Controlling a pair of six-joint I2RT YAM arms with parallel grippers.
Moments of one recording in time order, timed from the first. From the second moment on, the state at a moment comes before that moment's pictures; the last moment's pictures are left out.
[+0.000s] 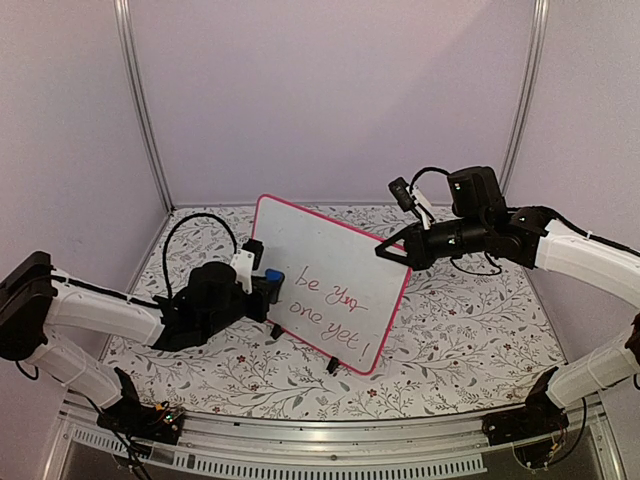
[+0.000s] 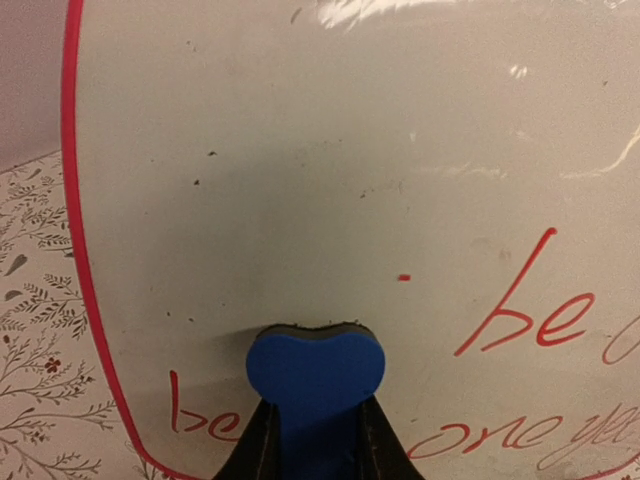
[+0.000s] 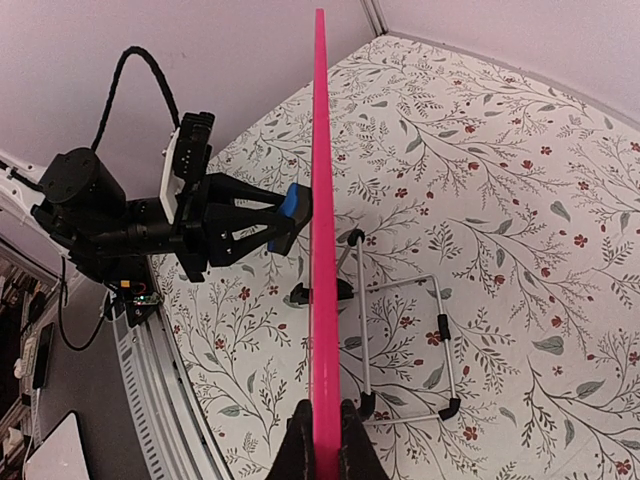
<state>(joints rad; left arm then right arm) -0.91 1.41 0.51 0.50 -0.37 -0.26 0.72 1.33 1.11 -0.33 -0.45 0.18</state>
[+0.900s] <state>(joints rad) -0.93 1.39 0.58 0.53 -0.42 -0.16 0.72 1.33 1.11 -0.33 -0.46 0.16</state>
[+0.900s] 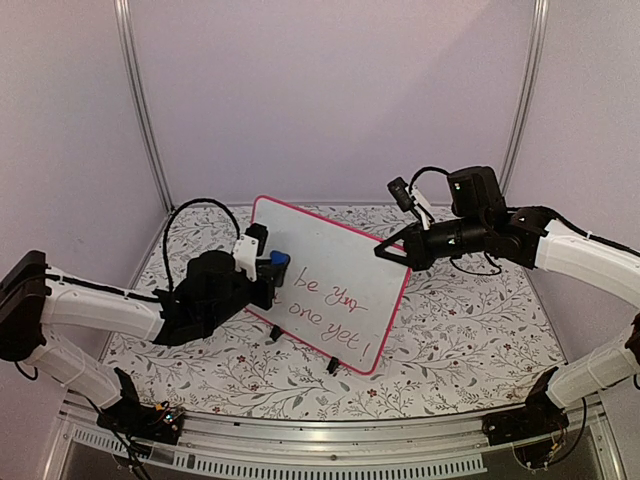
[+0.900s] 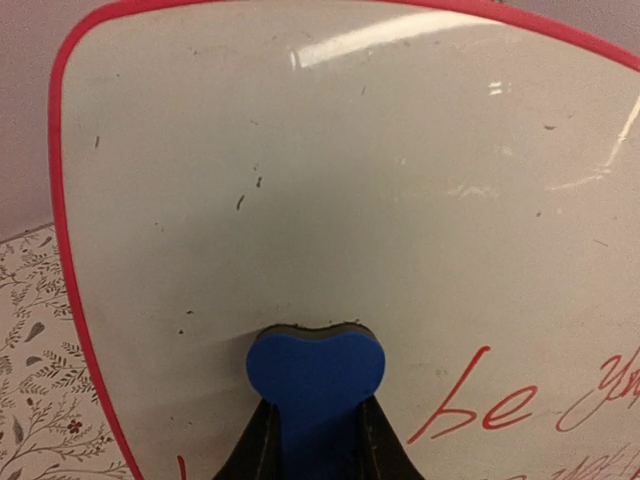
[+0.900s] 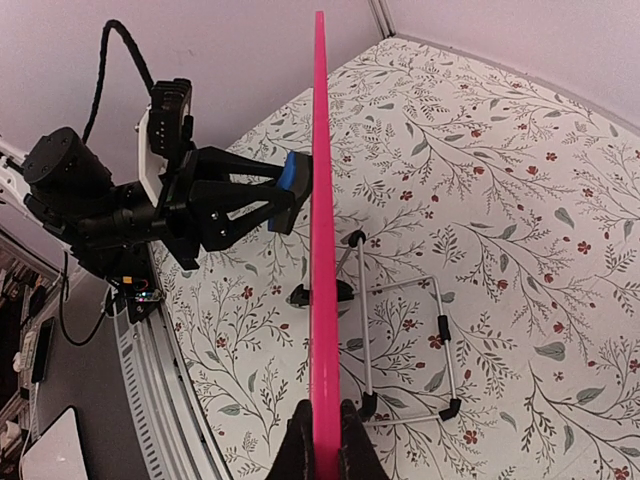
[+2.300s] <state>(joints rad) -1.01 1.43 0.53 0.56 -0.43 -0.16 0.72 1.33 1.11 -0.32 -0.46 0.16</state>
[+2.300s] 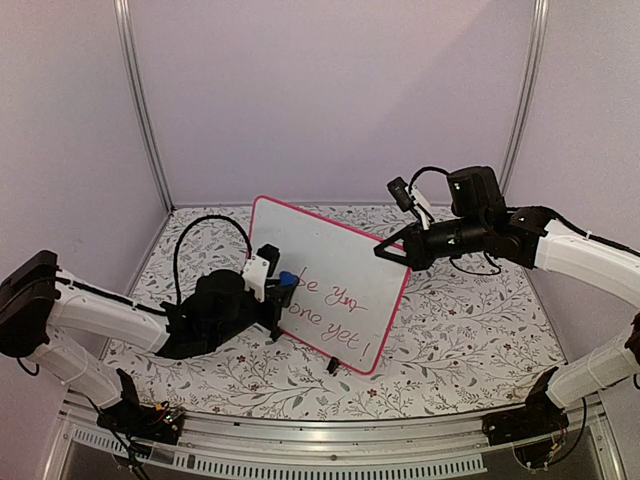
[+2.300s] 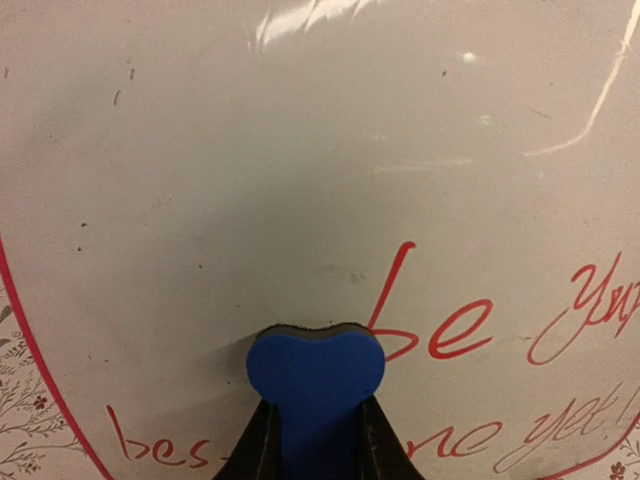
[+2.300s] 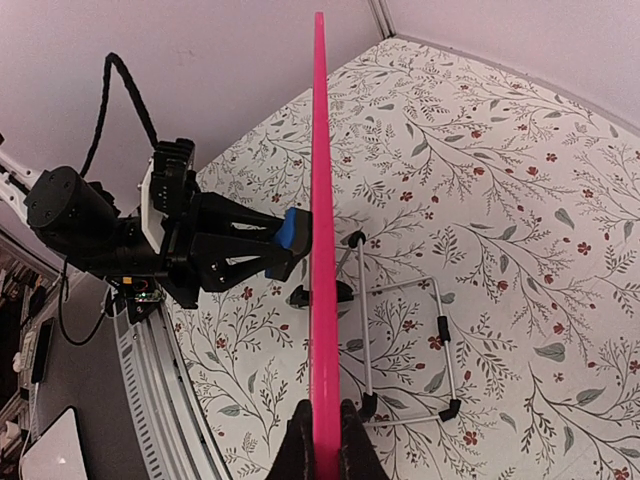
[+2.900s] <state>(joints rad) -1.06 1.49 0.53 0.61 -0.52 -0.18 0.72 1.33 1.11 -0.32 -0.45 0.17</state>
